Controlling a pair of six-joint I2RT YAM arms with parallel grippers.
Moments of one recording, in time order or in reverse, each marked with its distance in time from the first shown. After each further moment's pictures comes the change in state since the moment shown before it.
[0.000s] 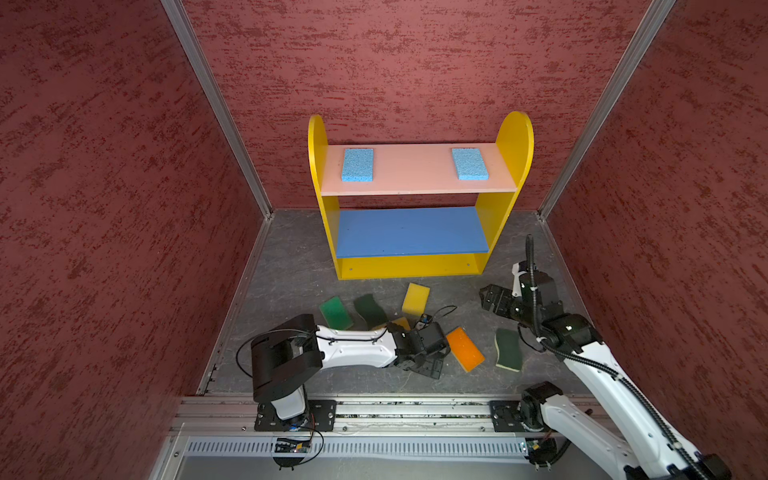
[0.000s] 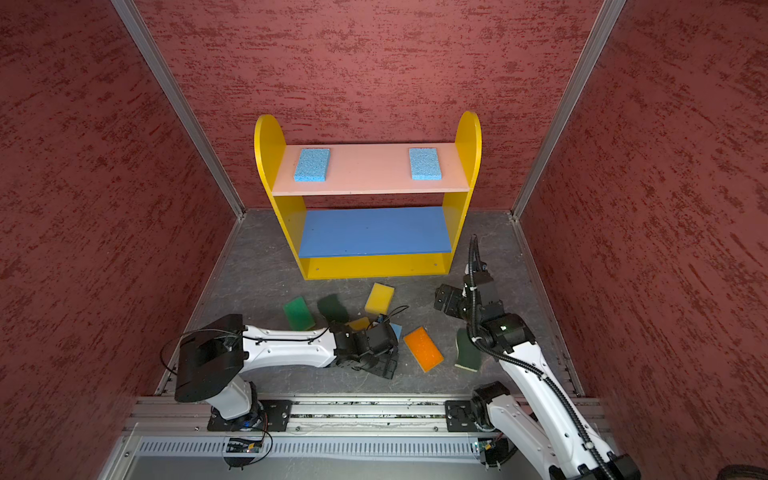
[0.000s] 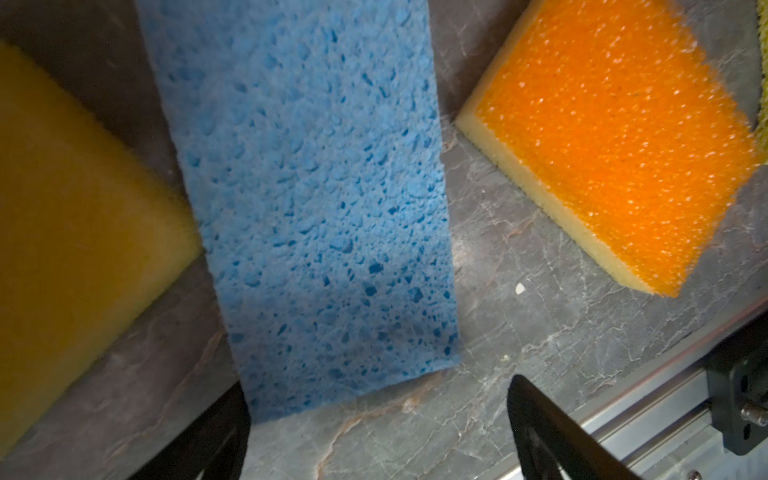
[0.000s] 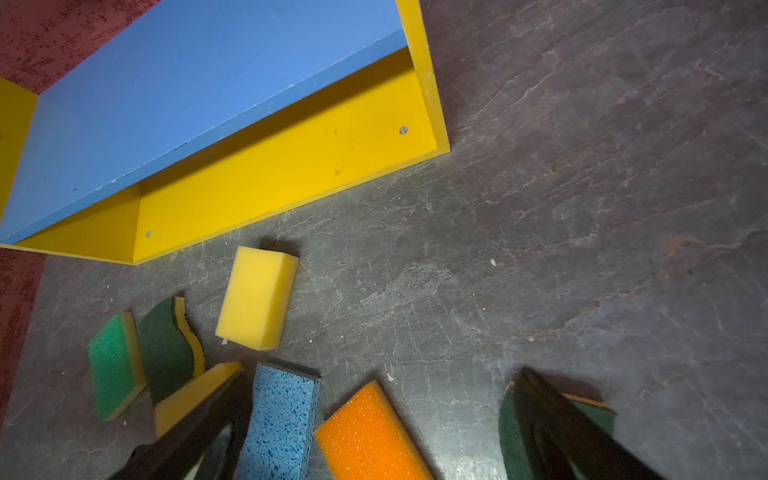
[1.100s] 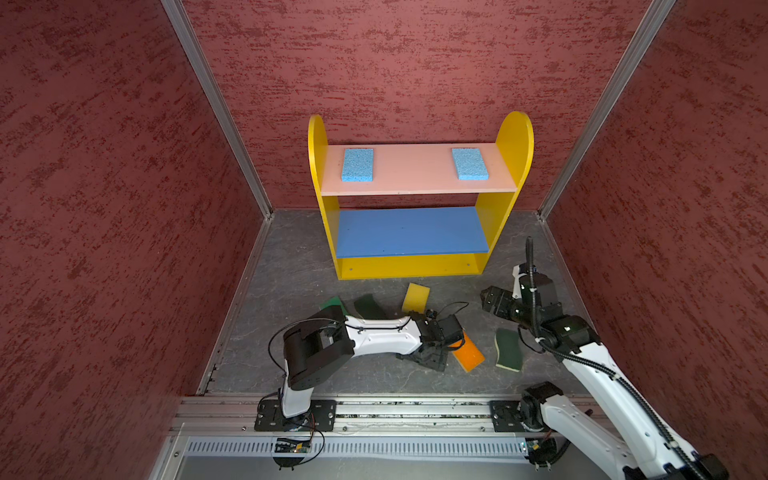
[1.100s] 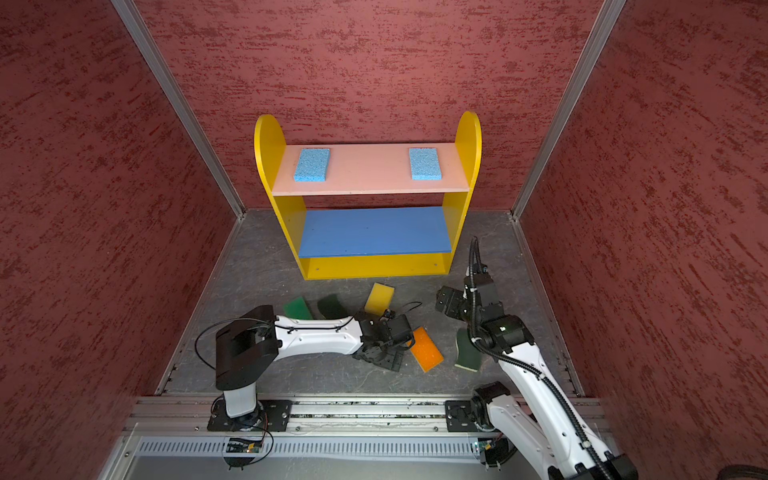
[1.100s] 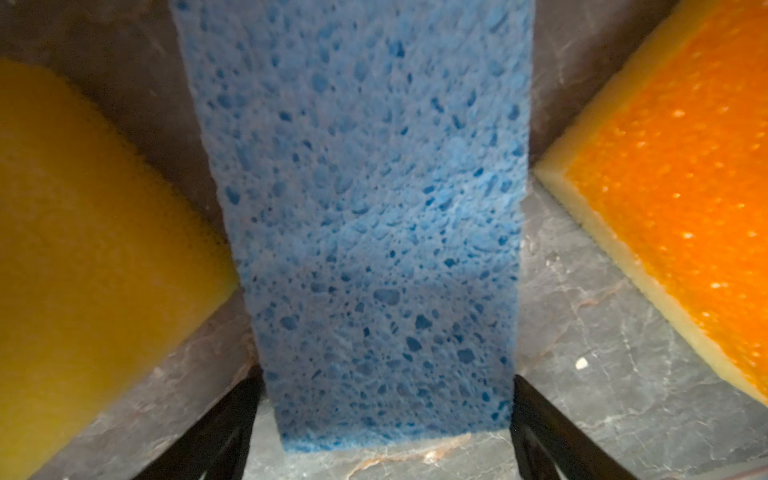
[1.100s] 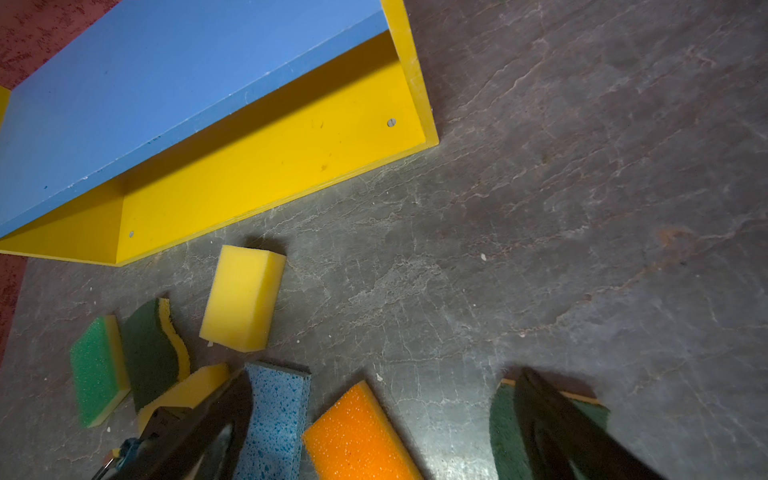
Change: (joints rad) left arm 0.018 0.197 0.262 -0.291 -0.050 -0.042; right arm -0.019 -0.010 -0.040 0.016 -0.002 -0.012
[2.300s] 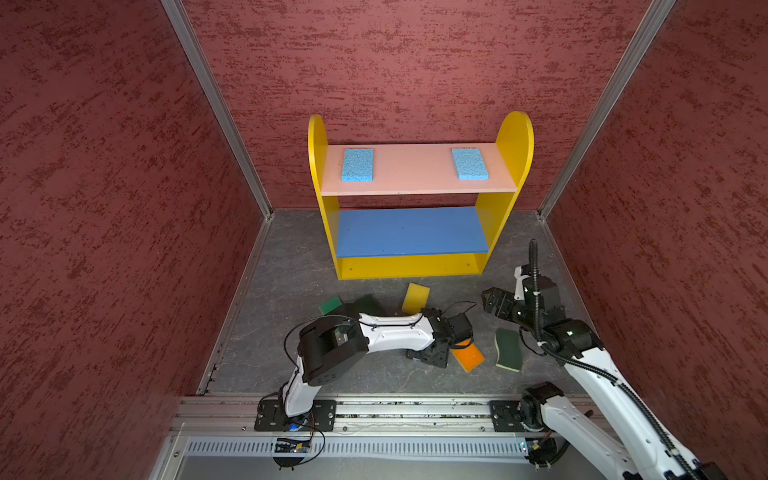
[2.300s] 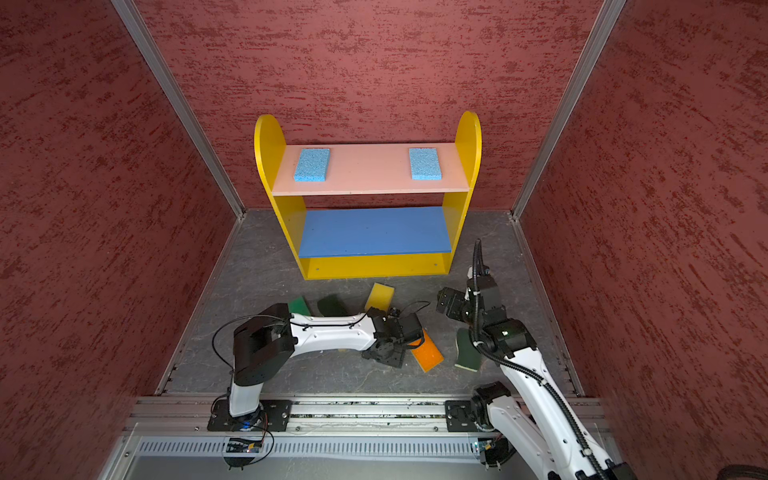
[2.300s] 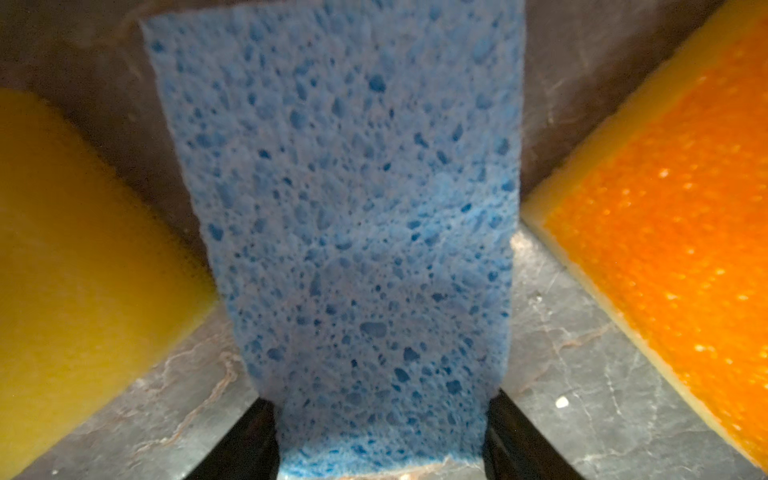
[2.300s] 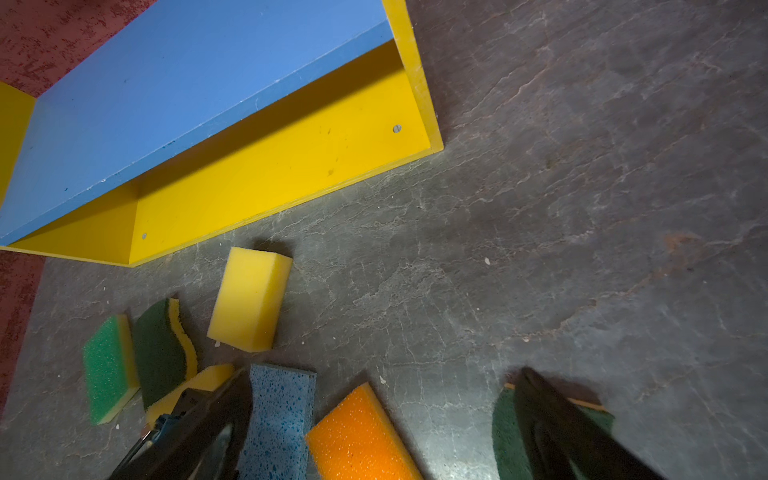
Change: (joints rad) left arm 0.000 0.084 0.115 -0.084 -0.014 -0.041; right arm -0.015 -0.032 -0.022 0.023 -0.026 -0.015
